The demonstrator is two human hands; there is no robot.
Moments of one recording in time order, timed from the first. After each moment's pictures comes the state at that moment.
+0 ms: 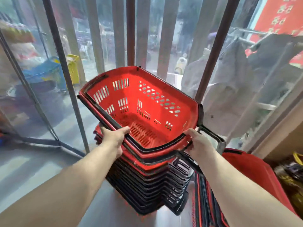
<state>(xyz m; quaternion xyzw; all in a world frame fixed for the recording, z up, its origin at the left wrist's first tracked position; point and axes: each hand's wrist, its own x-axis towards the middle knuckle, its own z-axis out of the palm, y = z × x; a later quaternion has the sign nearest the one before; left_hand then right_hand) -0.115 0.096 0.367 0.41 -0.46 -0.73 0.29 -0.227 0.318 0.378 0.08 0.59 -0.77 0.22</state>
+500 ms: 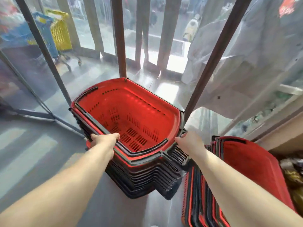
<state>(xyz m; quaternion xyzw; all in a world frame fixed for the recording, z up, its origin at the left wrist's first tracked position) -0.169 0.089 0.256 0.65 -0.52 -0.54 0.13 -0.303 0.319 0.301 -0.07 0.95 -0.26 0.17</state>
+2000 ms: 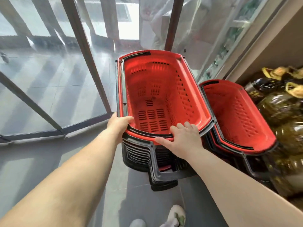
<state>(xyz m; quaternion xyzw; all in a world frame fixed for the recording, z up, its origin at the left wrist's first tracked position) -0.152 0.090 0.246 0.37 -0.63 -0.67 -0.11 -0.134 0.311 0.251 -0.13 0.99 -0.01 0.05</state>
